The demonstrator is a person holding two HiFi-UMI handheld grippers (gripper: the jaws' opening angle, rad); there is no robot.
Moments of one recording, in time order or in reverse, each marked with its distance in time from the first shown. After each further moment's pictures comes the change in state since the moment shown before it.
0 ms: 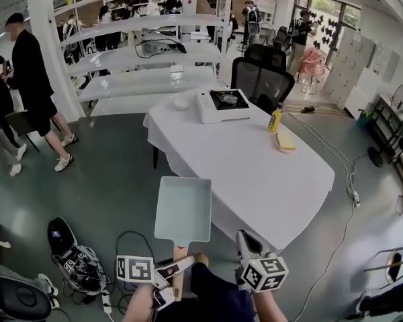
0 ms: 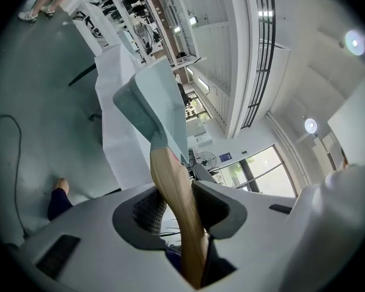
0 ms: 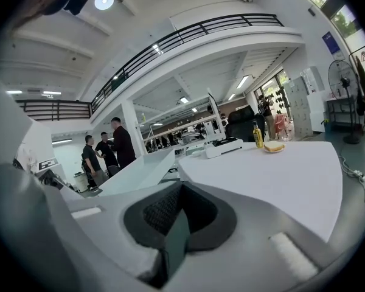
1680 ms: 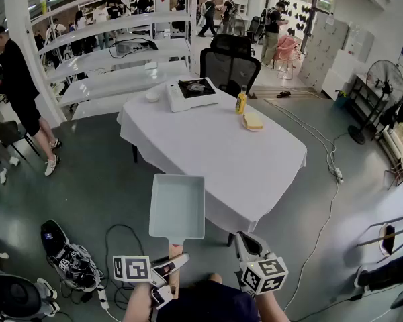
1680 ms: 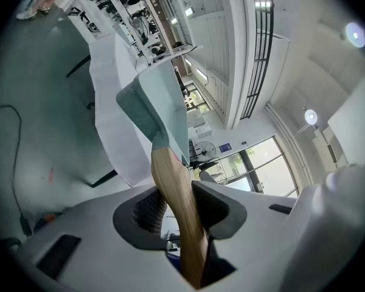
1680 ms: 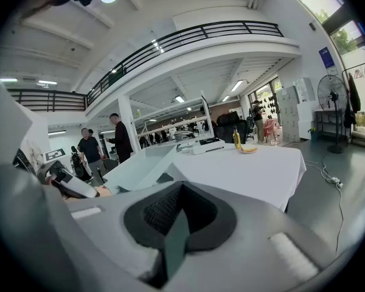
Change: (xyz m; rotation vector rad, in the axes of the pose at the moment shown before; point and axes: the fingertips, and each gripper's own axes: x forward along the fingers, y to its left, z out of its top) left arm 0.022 -0.035 -0.104 0.021 0.075 0.019; right arm -0.143 -0.028 -0.022 -0.043 0.028 -0.093
